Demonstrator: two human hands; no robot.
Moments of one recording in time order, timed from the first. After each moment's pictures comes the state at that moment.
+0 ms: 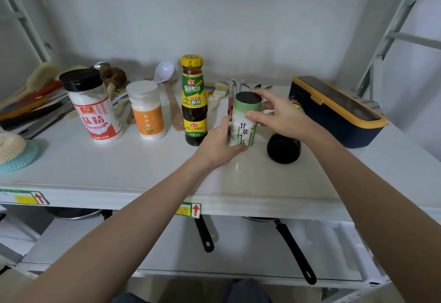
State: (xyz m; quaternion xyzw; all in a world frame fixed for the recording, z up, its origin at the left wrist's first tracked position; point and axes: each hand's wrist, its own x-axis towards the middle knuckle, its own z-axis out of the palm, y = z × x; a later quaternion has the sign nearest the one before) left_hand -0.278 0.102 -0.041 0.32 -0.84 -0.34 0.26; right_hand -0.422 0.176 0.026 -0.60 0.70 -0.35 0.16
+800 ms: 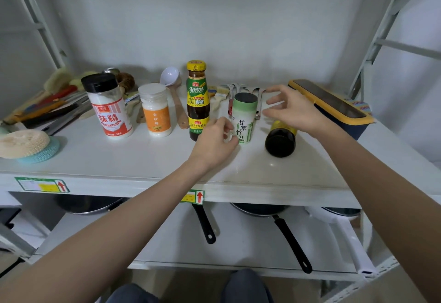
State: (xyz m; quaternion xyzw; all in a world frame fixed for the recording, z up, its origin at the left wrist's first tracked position) left_hand -0.247 0.142 -0.016 0.34 -0.84 -0.26 0.33; right_hand -0.421 0.212 0.048 -0.55 0.74 -0.38 0.12
